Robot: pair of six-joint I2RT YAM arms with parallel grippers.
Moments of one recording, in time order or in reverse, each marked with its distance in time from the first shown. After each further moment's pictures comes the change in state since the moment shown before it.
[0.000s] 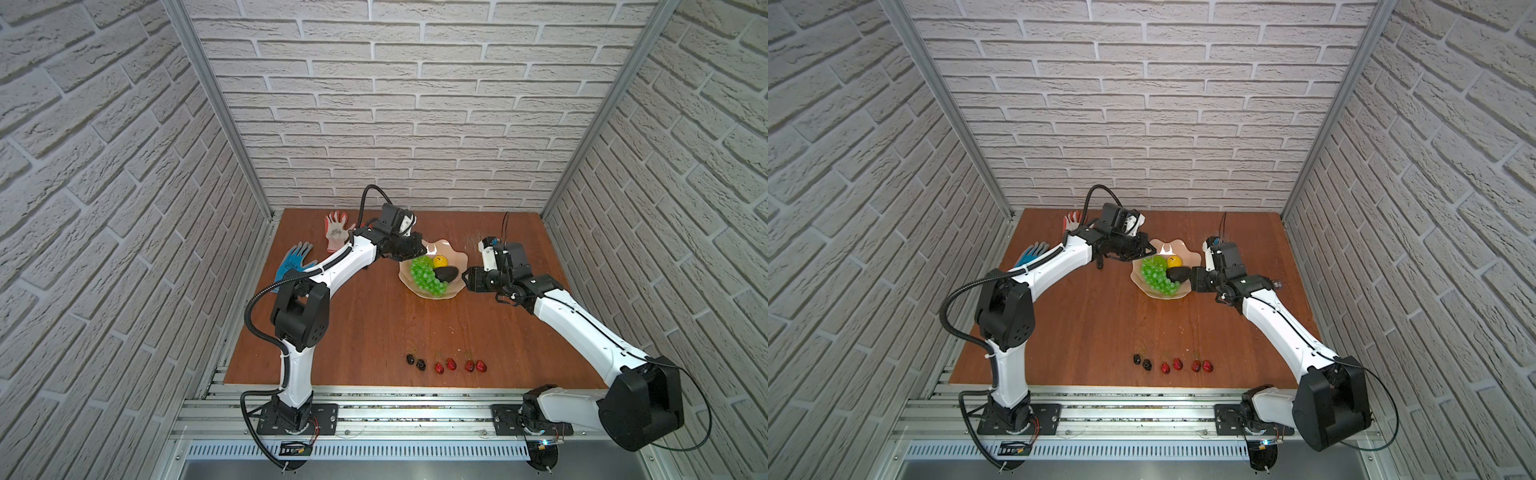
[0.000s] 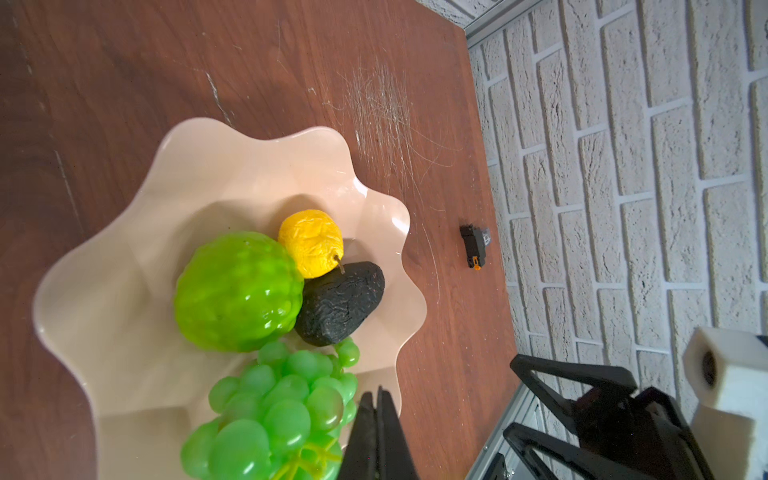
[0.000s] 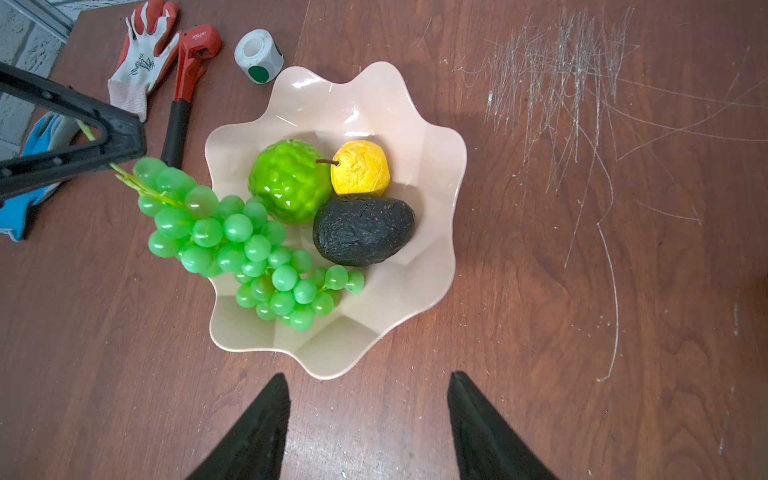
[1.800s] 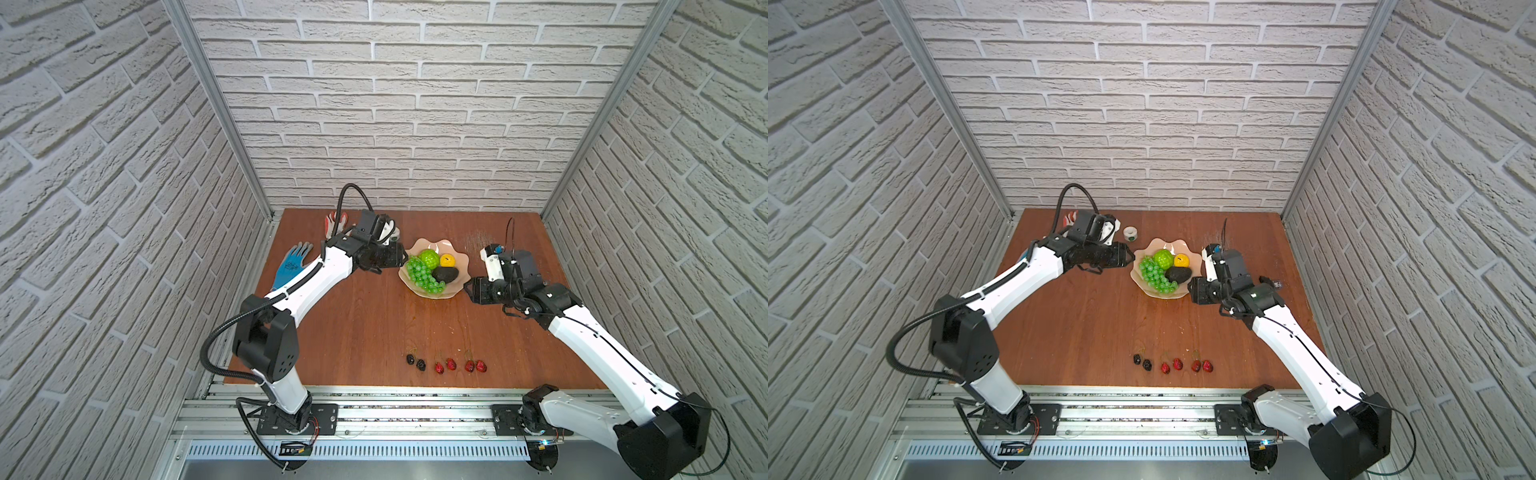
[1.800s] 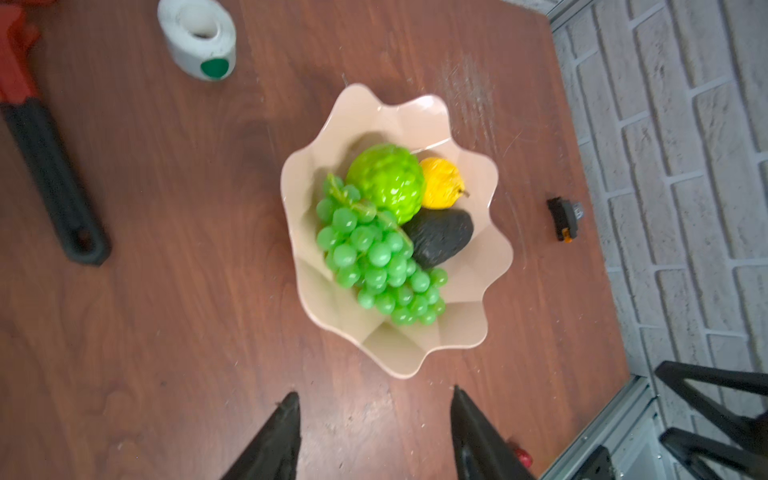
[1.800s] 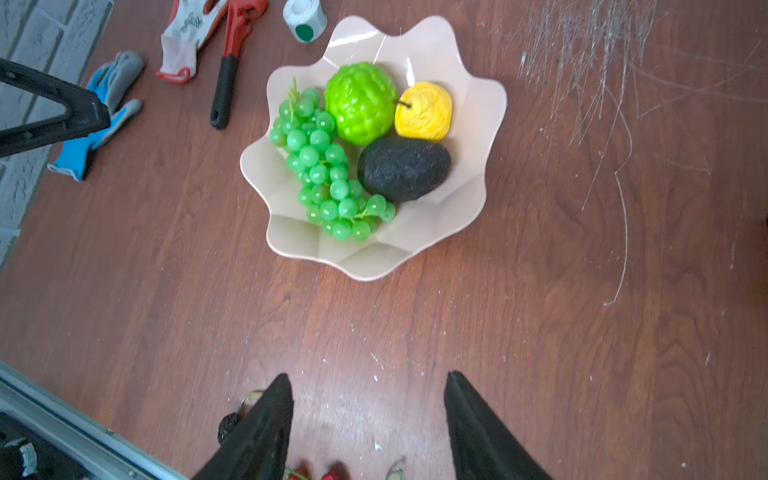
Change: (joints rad) left arm 0.014 -0.376 -0.360 -0.126 -0.240 0.171; right arm 0.162 -0.221 -0.013 -0.257 0.045 0.053
